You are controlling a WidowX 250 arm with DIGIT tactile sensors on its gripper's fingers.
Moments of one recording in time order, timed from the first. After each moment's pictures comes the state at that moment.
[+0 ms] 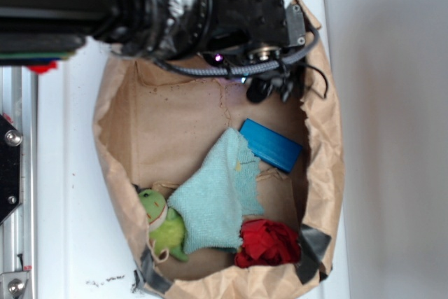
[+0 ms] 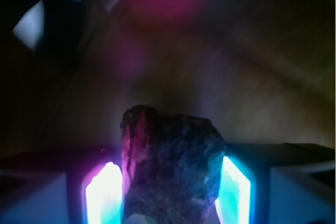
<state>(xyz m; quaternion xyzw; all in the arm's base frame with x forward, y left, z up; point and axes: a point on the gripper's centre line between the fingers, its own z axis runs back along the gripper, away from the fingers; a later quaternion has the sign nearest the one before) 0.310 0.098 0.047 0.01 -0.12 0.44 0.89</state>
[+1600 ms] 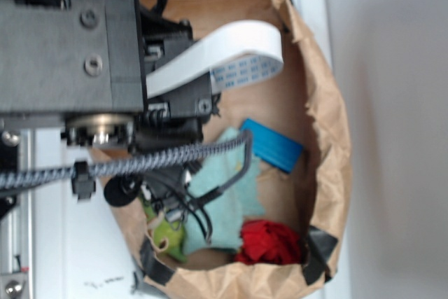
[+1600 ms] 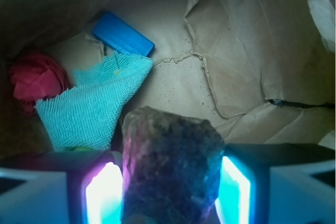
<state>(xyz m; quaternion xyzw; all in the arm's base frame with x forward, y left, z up) 0.238 0.006 0.157 0.00 -0.09 0.16 0.98</state>
